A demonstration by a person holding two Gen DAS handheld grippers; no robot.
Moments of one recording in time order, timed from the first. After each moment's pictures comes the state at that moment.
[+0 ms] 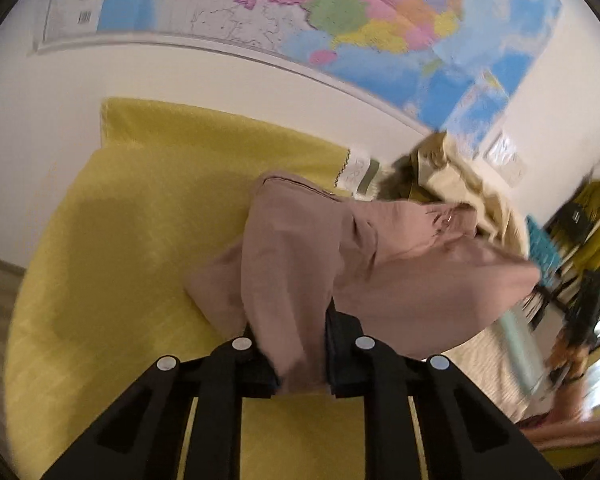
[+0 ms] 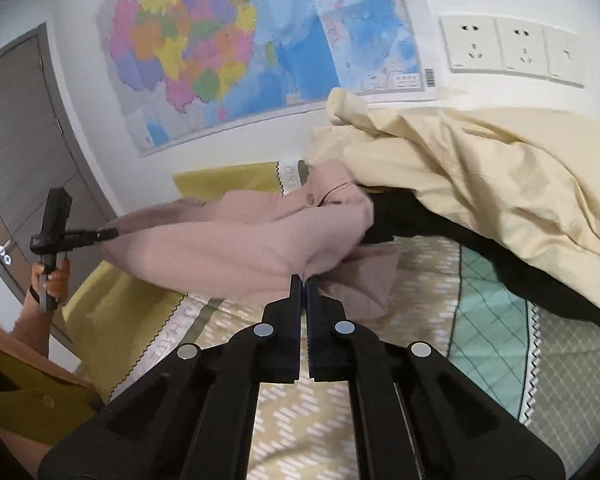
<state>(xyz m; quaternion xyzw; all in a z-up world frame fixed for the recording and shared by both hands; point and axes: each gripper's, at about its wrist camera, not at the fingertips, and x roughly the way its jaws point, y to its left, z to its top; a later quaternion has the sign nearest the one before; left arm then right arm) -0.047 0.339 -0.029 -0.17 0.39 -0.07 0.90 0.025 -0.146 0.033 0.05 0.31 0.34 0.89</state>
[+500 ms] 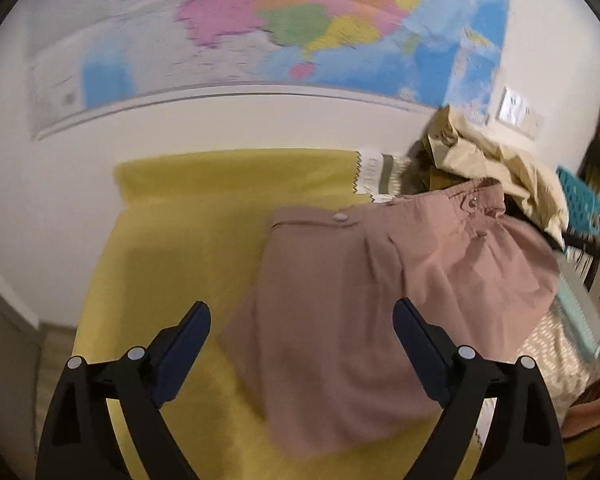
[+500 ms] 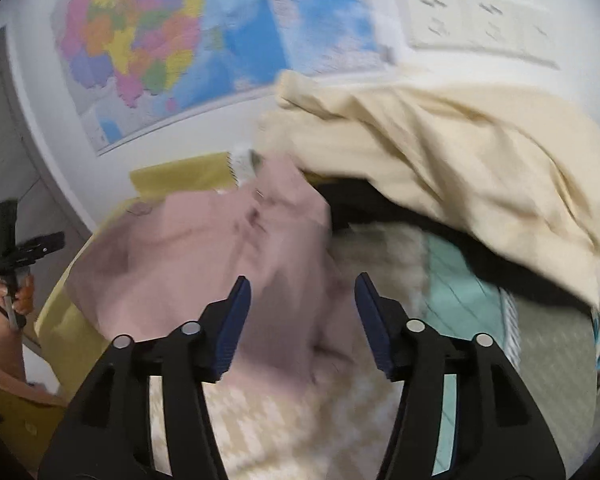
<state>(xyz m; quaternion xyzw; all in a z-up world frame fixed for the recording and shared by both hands) -0.019 0.297 -0.005 -0.03 0.38 -0.03 0.92 0.061 -0.133 0.033 0.02 0.33 0.28 0.90</state>
